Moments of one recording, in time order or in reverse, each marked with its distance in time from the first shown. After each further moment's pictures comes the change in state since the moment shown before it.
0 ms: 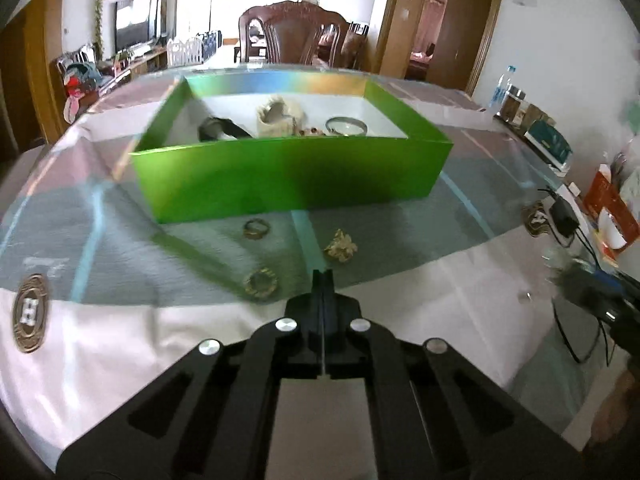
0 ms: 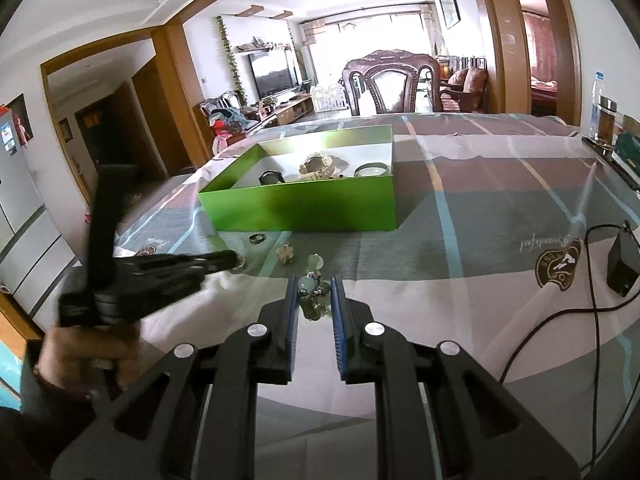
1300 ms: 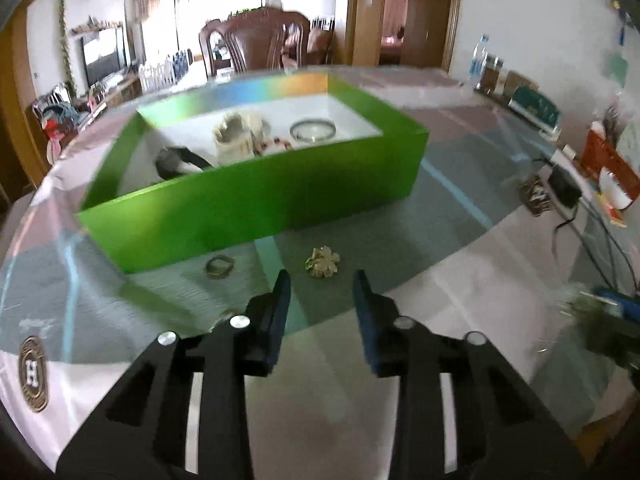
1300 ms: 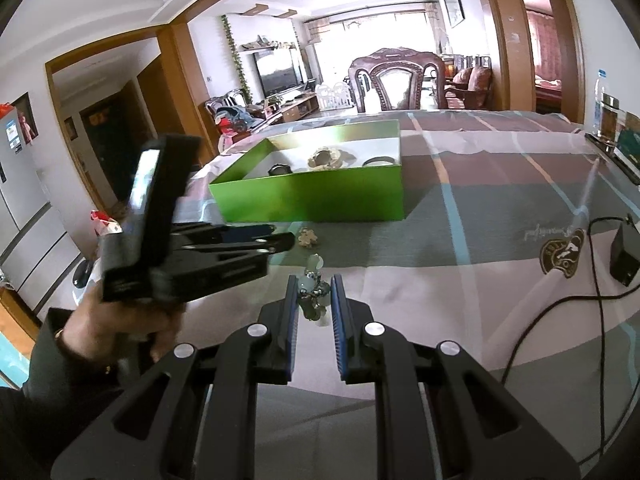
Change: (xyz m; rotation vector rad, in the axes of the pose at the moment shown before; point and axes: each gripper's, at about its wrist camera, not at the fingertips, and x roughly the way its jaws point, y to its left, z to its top) left arm 0.046 -0.037 0.024 0.164 0.037 -0.001; right arm -0.008 -0.001 -0.009 0.004 0.001 0.015
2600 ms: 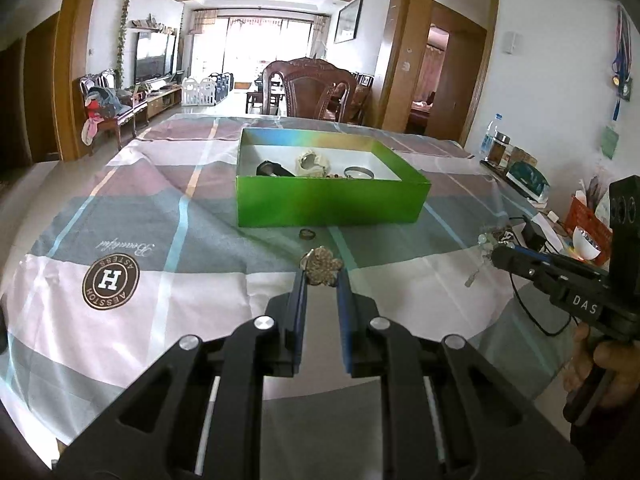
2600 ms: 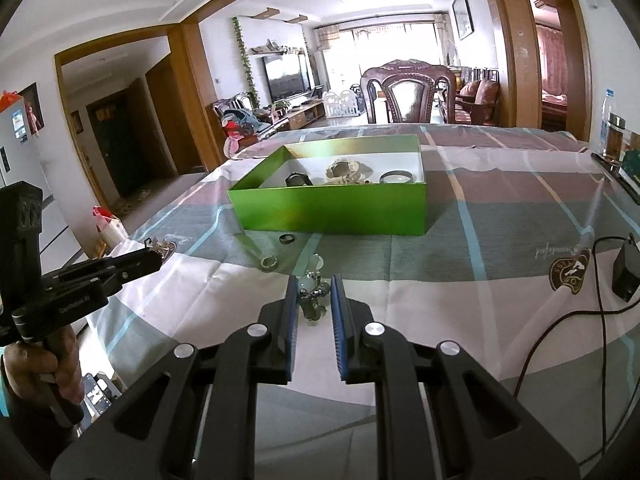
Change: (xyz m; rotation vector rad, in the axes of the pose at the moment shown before) left arm -0.156 0.049 -0.083 -0.194 -0.221 0.027; right arm 0.001 0.026 0.004 -0.045 -0.023 0.006
